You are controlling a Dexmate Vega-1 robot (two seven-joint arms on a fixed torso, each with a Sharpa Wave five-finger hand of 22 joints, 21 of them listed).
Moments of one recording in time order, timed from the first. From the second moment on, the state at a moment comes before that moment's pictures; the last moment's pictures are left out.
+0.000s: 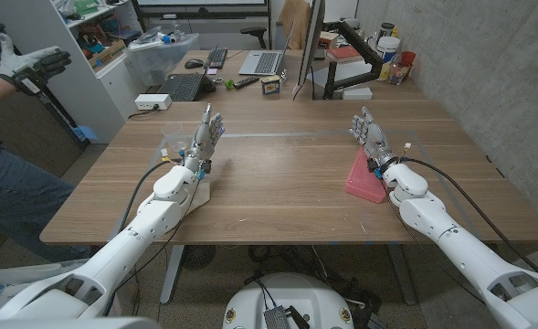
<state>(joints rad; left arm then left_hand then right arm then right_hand) 0.85 0.51 0.36 -1.31 -0.65 -0.29 -0.02 0.25 -0.08 -0.03 0.12 0.35 -0.05 0.05 0.19 0.18 -0.03 0.00 0.20 0.18 -0.07 0.00 0.19 0.18 -0.05 -0.03 0.20 0.17 -0.84 -0.49 -0.35 -1.29 0.63 0.28 0.05 0.20 -0.02 0.18 0.10 0.20 0.06 0.10 0.19 0.18 0.04 0.10 0.20 0.18 -0.02 0.06 0.18 0.18 0.09 -0.03 0.21 0.18</state>
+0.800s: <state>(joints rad) 0.85 0.52 0.36 -1.33 -0.66 -0.27 -0.03 0.25 -0.08 -0.03 0.12 0.35 -0.05 0.05 0.20 0.18 -0.03 0.00 0.20 0.18 -0.07 0.00 0.19 0.18 -0.07 -0.03 0.20 0.17 -0.85 -0.39 -0.23 -1.28 0.51 0.23 0.11 0.20 -0.02 0.18 0.10 0.20 0.06 0.10 0.19 0.18 0.04 0.10 0.20 0.18 -0.02 0.06 0.18 0.18 0.09 -0.03 0.21 0.18</state>
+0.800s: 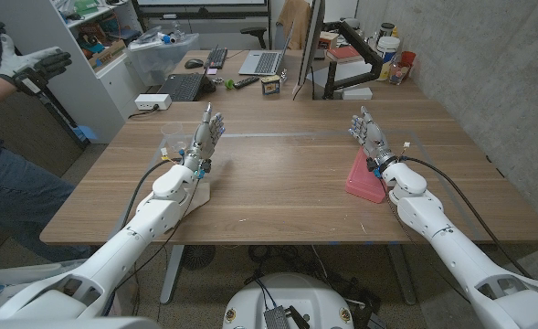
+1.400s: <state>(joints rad) 0.85 0.53 0.35 -1.35 -0.66 -0.27 -0.03 0.26 -0.07 -0.03 0.12 0.36 -0.05 0.05 0.20 0.18 -0.03 0.00 0.20 0.18 -0.07 0.00 0.19 0.18 -0.07 -0.03 0.20 0.17 -0.85 -0.36 -0.20 -1.27 0.46 0.21 0.14 0.20 -0.02 0.18 0.10 0.20 0.07 0.09 0.19 0.18 0.04 0.11 0.20 0.18 -0.02 0.06 0.18 0.18 0.09 -0.03 0.21 0.18</state>
